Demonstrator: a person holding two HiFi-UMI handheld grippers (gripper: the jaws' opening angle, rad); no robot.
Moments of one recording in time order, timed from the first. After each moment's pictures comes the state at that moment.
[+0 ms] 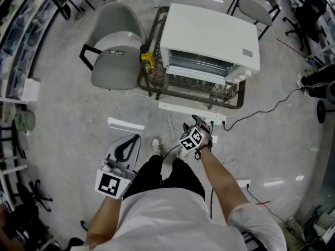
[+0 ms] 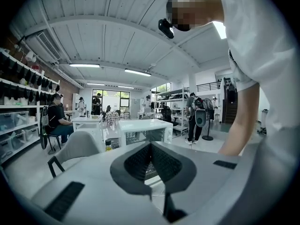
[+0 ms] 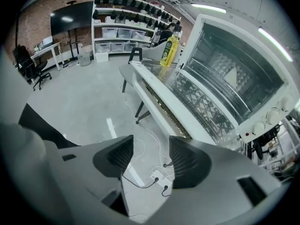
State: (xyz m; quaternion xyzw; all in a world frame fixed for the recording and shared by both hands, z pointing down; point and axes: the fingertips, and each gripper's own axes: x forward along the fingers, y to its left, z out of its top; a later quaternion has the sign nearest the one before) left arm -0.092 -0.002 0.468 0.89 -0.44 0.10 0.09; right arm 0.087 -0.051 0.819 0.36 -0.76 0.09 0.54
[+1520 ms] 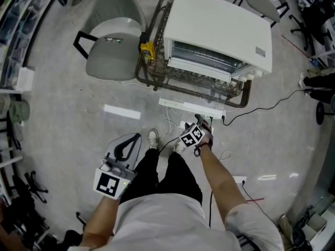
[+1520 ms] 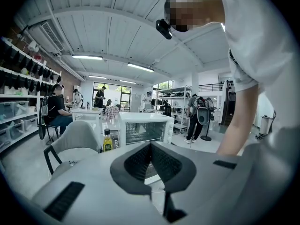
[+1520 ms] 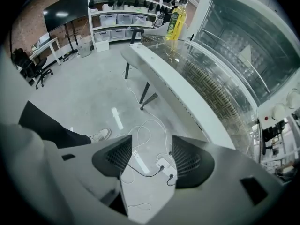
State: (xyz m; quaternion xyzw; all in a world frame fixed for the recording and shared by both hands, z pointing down) left arm -0.094 -0.019 0.517 0.88 -0.44 0.11 0.13; right arm 0.103 -0.040 0.891 0.33 -0.73 0.14 0.59
